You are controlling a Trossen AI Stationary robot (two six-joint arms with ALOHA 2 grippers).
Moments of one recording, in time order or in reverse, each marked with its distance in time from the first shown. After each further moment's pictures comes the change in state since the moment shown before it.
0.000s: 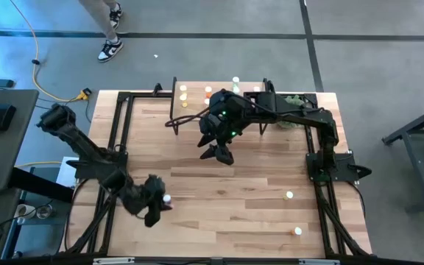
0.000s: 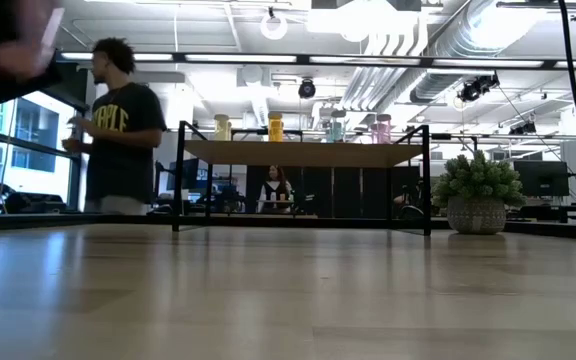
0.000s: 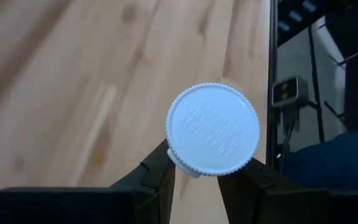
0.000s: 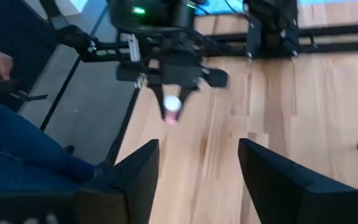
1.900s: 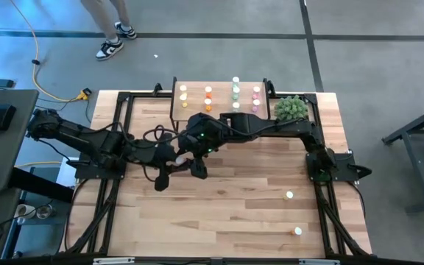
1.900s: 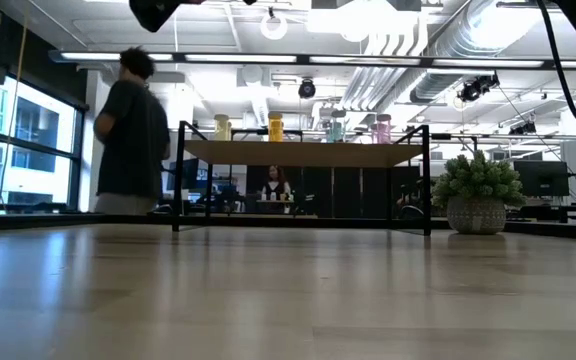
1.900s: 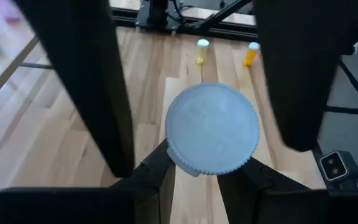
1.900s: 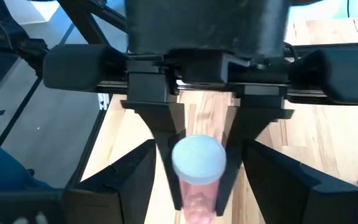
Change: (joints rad) left arm 0.461 -0.145 0.251 -0.142 0.166 0.736; right arm 0.074 0.162 -0.008 0.245 0.171 0.034
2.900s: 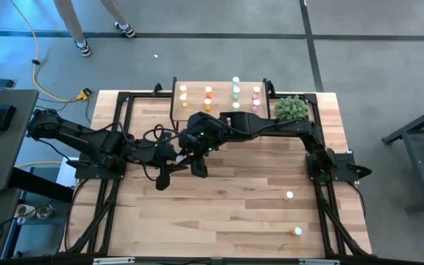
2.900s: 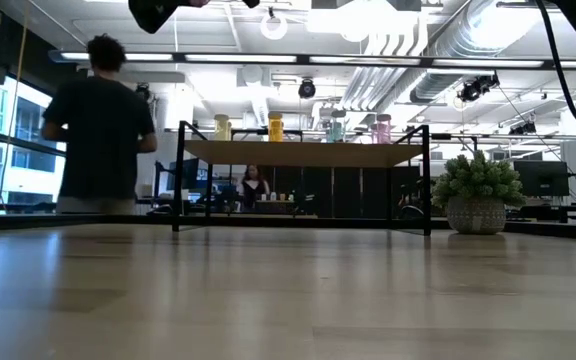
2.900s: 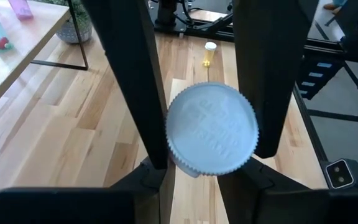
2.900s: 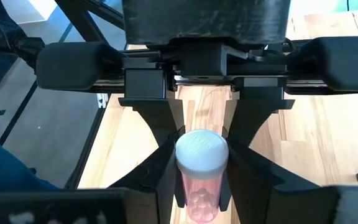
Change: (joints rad) left arm 0.000 0.000 0.000 0.002 -0.031 -0.026; right arm -0.007 0.000 0.000 -0.016 -0.006 0.009
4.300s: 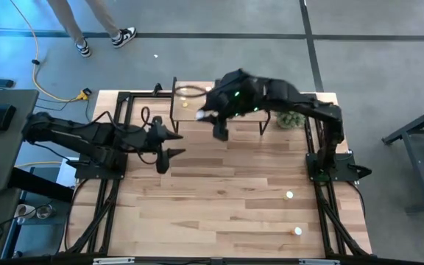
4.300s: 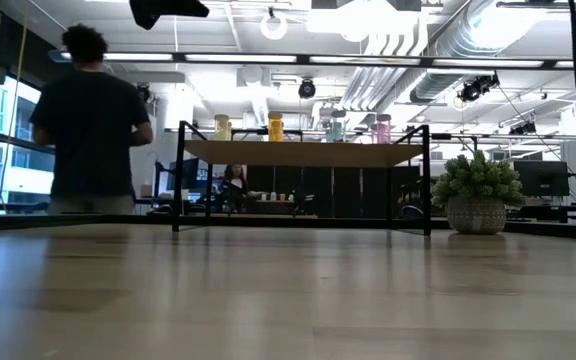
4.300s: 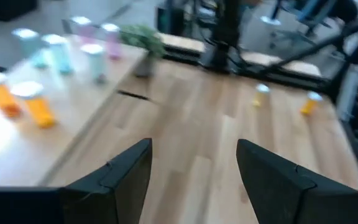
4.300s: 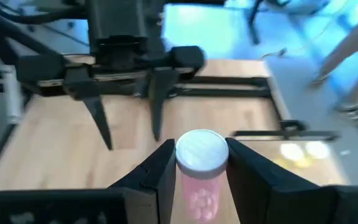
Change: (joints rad) left arm 0.108 -0.098 0.000 0.000 -0.117 0.028; right arm -0.151 -0.232 0.003 -0.133 0.190 -0.195
